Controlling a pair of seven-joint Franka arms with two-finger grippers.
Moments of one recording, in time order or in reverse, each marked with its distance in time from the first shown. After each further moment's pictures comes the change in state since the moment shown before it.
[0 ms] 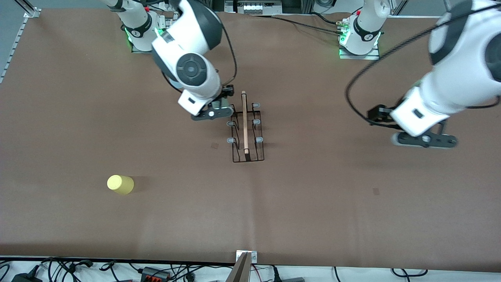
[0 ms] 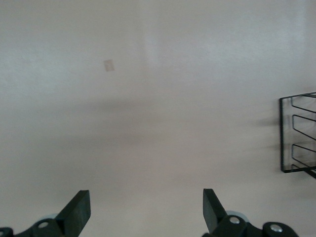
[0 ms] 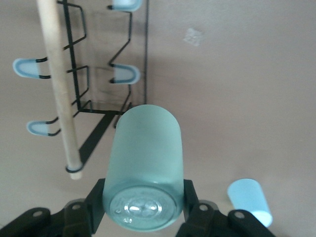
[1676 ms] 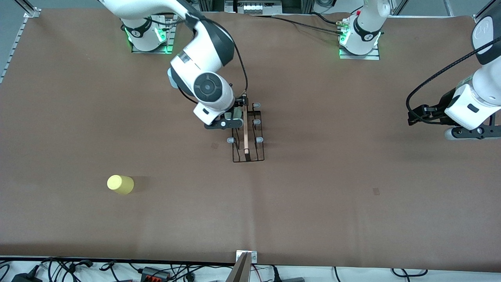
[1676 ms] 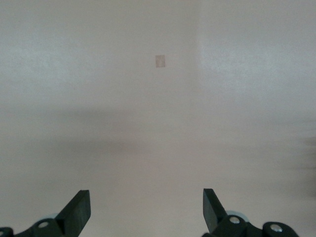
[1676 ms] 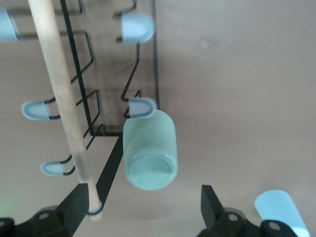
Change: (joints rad) left arm 0.178 -0.214 -0.003 -0.391 -0.004 0.241 0.043; right arm 0.017 0.083 -0.031 0.102 -0.010 0.009 0.095
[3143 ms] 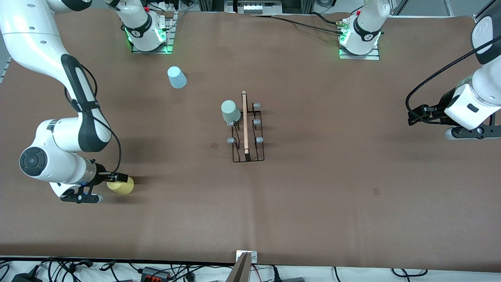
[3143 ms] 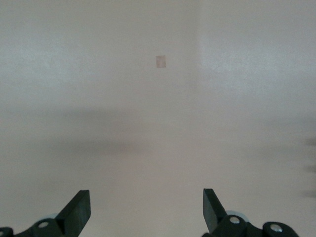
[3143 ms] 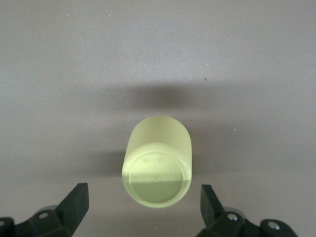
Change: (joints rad) left arm 0.000 0.000 -0.001 0.000 0.004 0.000 0.000; right arm -0.464 0.224 -0.227 0.058 -0.134 0.373 -0.600
